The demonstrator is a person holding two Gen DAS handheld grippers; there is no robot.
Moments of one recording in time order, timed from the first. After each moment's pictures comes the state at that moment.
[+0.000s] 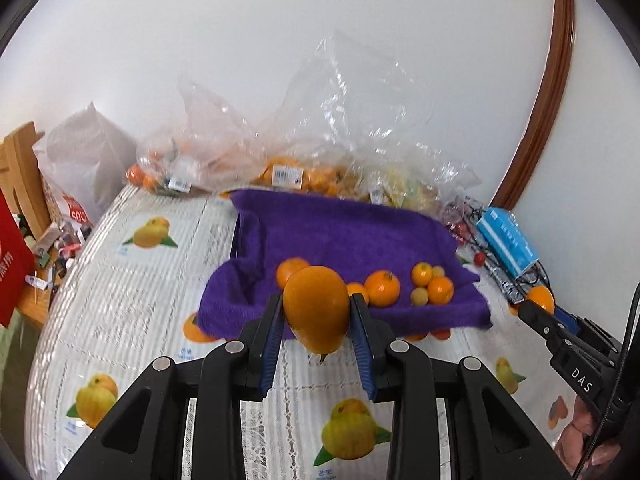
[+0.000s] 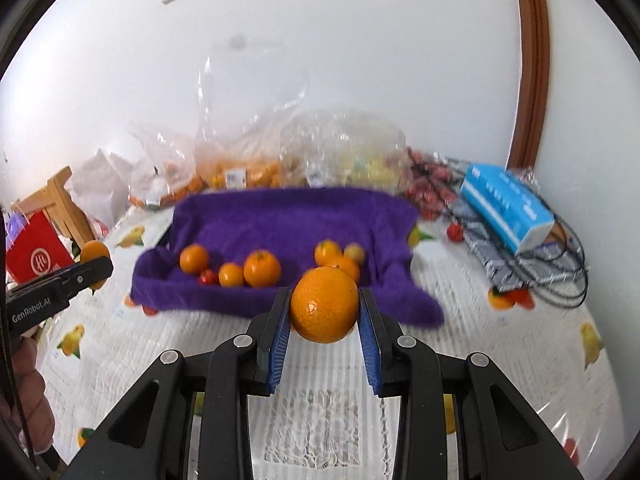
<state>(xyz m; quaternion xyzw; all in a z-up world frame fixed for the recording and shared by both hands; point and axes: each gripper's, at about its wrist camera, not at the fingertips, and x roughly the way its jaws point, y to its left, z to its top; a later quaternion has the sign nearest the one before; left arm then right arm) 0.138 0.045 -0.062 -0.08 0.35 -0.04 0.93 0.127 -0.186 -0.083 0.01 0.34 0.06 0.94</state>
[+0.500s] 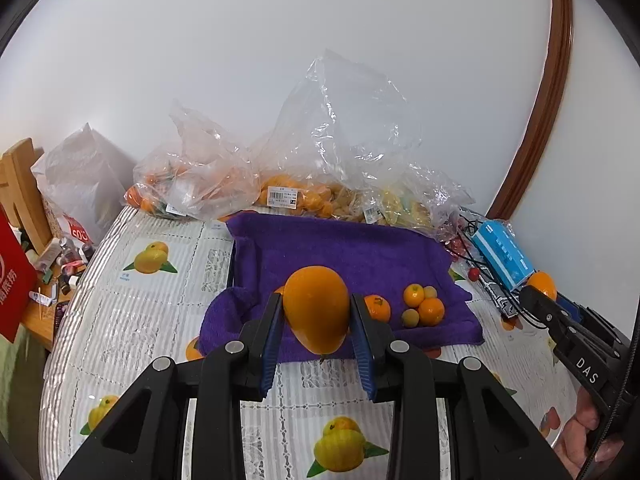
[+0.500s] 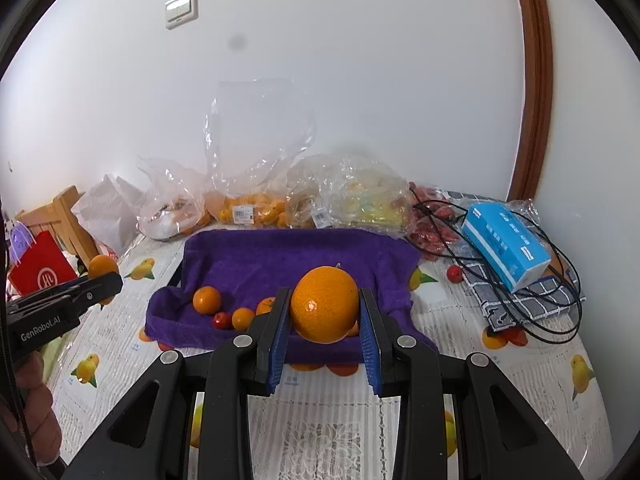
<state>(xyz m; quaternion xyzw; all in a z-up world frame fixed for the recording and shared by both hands) 0.152 0.042 -0.042 -0.08 0.35 -0.04 0.93 0.138 -0.182 -0.046 0.02 0.31 0.07 0.95</state>
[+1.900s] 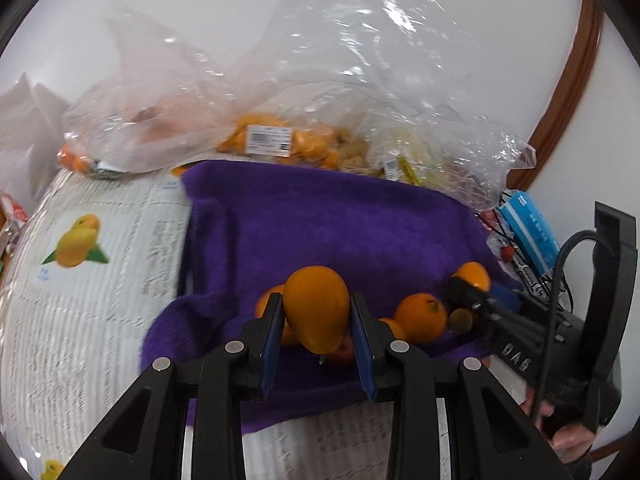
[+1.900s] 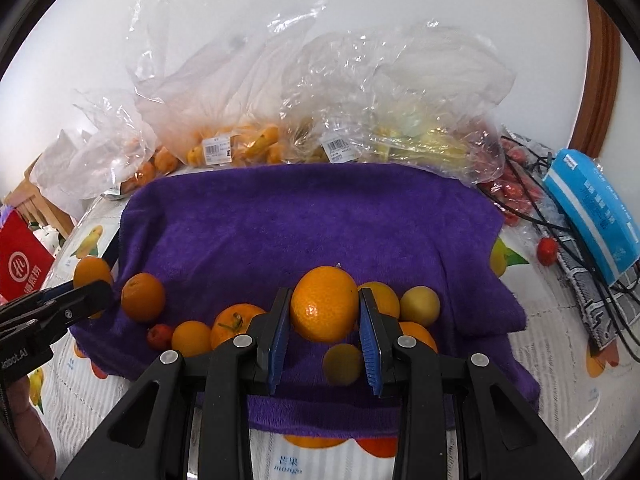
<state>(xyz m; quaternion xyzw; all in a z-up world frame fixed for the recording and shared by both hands) 0.254 0.044 -0.131 -0.09 0.42 -0.09 0.90 0.268 -0.147 -0.158 0.01 0.41 0.09 0.91</state>
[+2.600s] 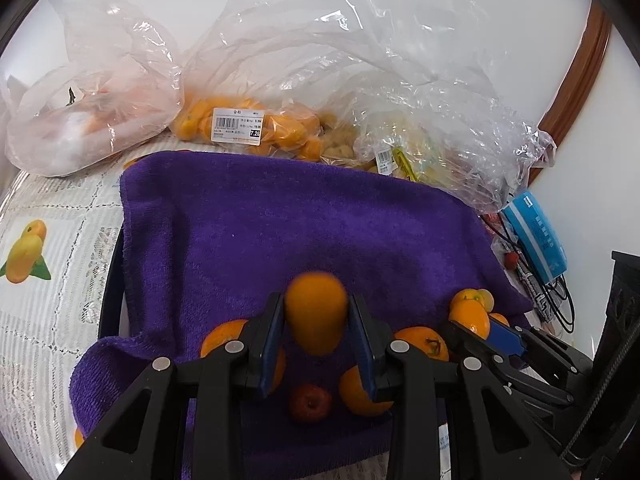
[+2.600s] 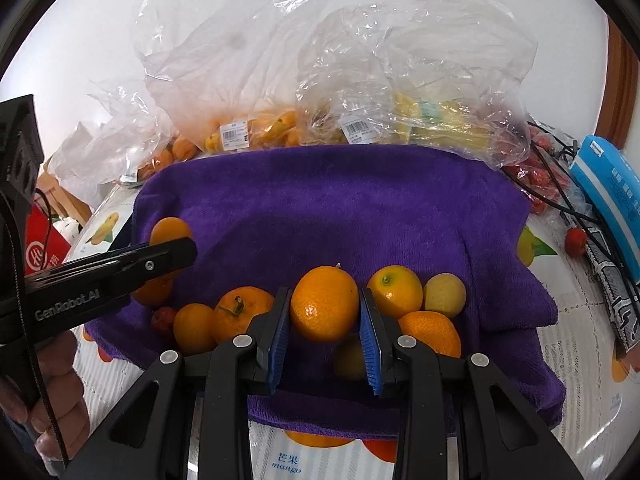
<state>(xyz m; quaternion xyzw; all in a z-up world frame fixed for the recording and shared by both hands) 0.291 0.024 -0.156 -0.10 0.43 -0.10 0.89 0.271 -0.152 -0.172 0.02 0.42 0.13 0.90</state>
